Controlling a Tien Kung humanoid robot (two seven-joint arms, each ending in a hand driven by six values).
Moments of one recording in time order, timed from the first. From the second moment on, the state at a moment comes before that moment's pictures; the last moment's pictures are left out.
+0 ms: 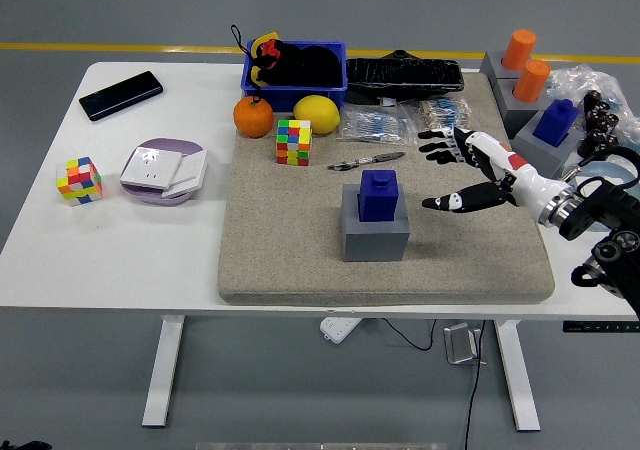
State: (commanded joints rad) left arm -0.27 0.19 -0.03 -0.20 0.22 -0.11 0.21; right arm 0.47 -0.27 1.08 1.18 -1.40 0.27 0.12
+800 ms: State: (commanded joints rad) left arm -0.27 0.19 -0.04 -0.20 0.25 -0.12 0.22; right arm 0.55 -0.23 0.90 1.15 -1.31 0.16 0.20
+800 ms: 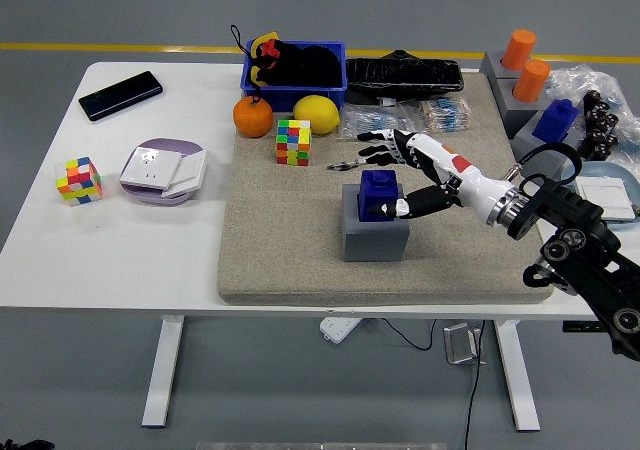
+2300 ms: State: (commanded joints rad) left arm -0.27 0.18 -0.04 -0.20 0.25 -0.12 0.22; right arm 0.54 -0.22 0.84 1.07 -1.26 0.07 0.23
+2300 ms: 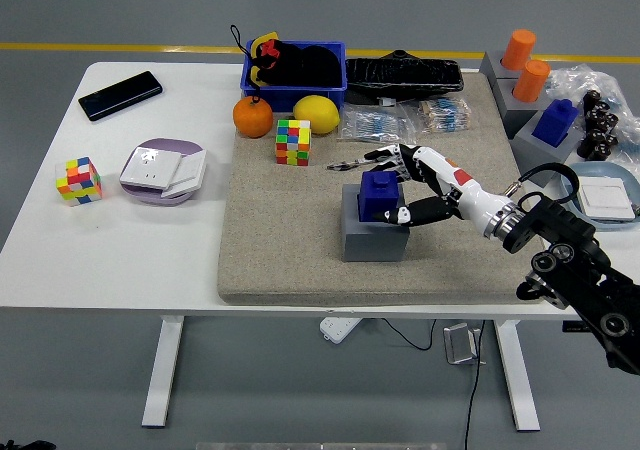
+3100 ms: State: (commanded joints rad) left arm -0.27 0.18 -0.04 -0.20 0.24 -0.12 0.21; right arm 0.55 -0.21 0.81 1.05 -1.25 0.03 0.26
